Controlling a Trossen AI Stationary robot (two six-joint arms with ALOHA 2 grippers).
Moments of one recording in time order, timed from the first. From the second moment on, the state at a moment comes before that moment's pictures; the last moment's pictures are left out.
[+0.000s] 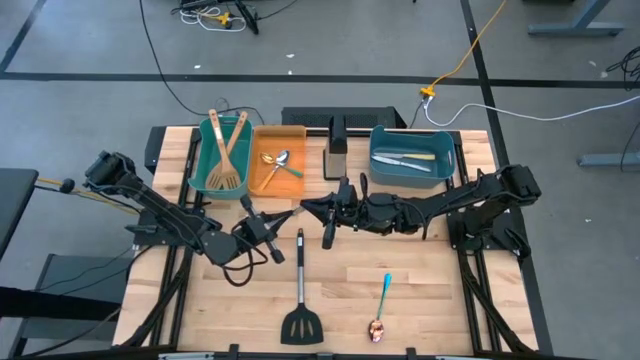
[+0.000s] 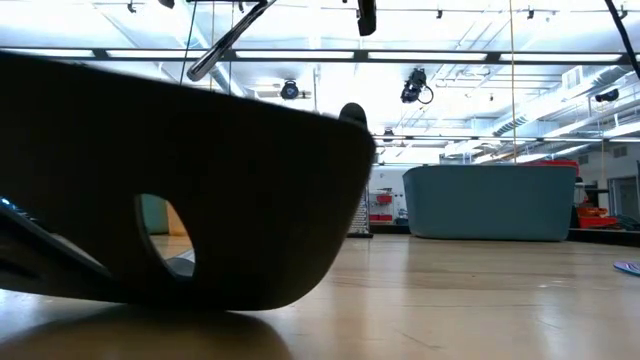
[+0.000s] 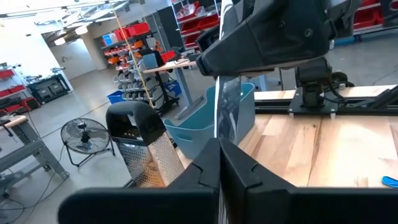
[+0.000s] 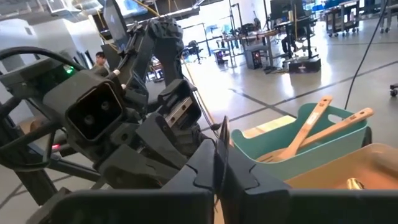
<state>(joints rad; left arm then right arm) -0.55 1.30 0.76 0.42 -1.16 0.12 0.20 1.63 1.12 0.53 0.43 0.25</state>
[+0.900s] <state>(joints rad) -0.64 1.30 0.76 0.41 -1.37 0.25 0.22 1.57 1.12 0.42 0.44 0.21</state>
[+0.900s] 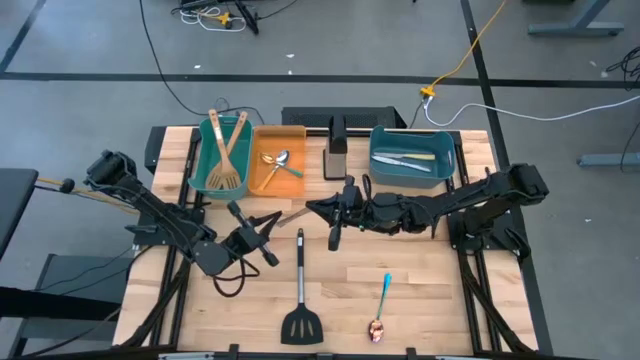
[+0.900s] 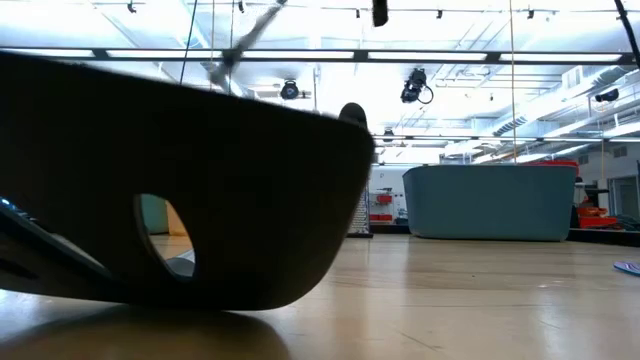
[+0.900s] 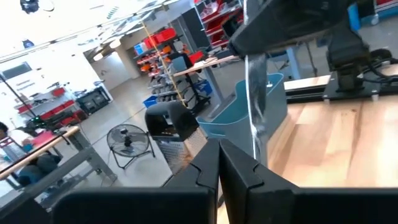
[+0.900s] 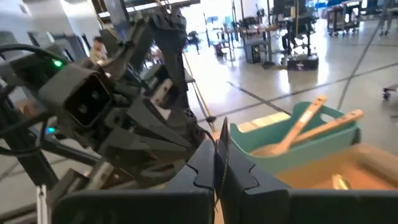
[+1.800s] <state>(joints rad) -0.71 1.30 0.75 0.28 -0.85 0.01 0.22 1.12 1.12 -0.34 0.81 0.35</state>
